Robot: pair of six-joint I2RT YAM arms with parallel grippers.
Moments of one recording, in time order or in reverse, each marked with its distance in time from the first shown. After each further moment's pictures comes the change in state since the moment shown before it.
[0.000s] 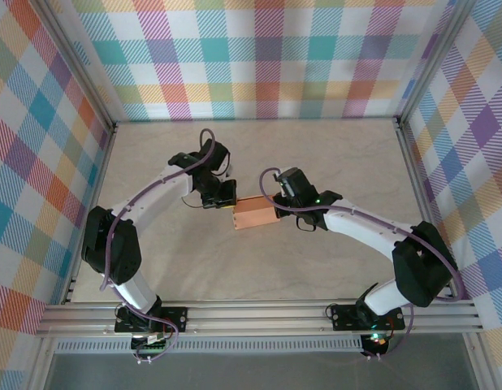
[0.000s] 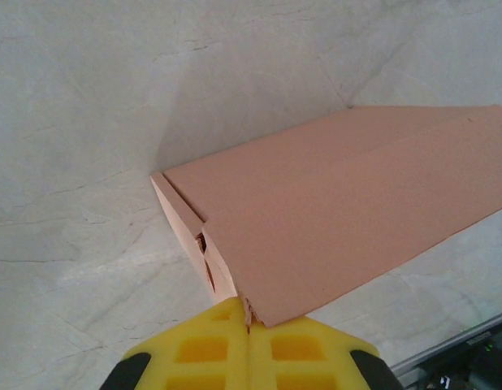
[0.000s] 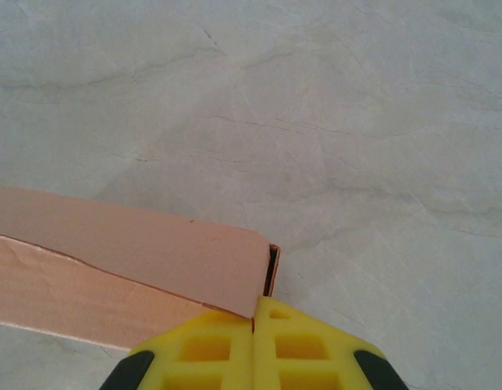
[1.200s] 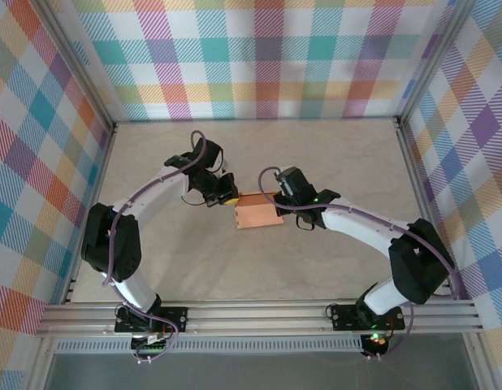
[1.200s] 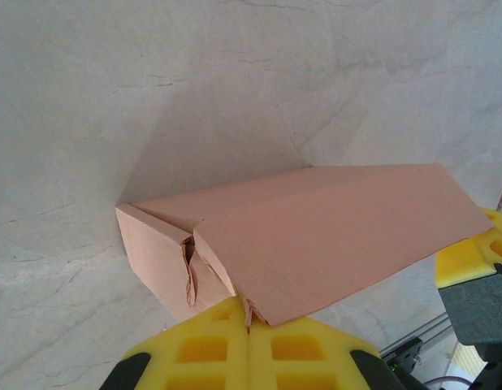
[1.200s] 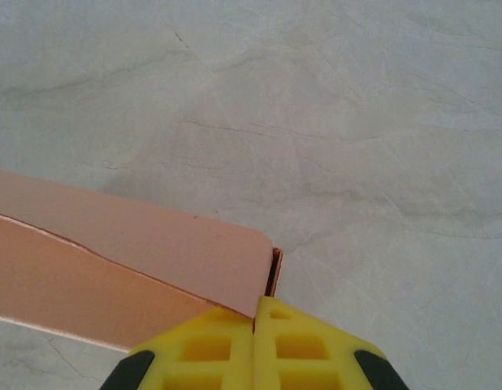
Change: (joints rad) left arm 0.058 0.013 -0.068 0.183 0.134 -0.151; right arm -0.002 0.023 0.009 0.000 0.051 0.000
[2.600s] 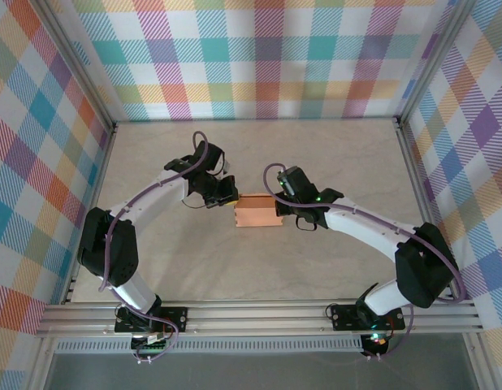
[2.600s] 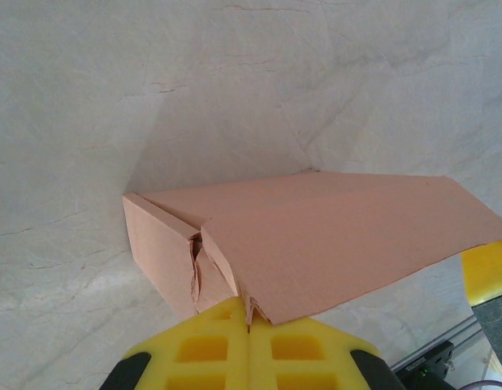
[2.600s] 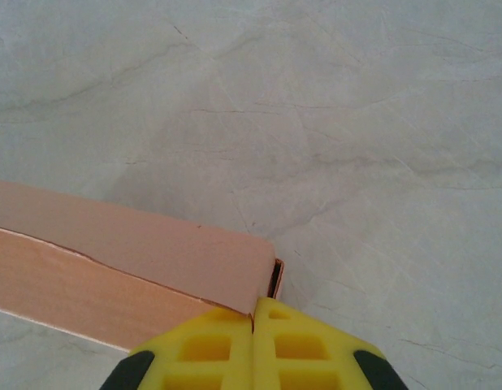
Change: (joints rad) left arm -0.024 -0.041 -0.037 0.023 -0.060 0.051; right arm 0.004 -0.038 0.021 -0.084 -0.026 0.148
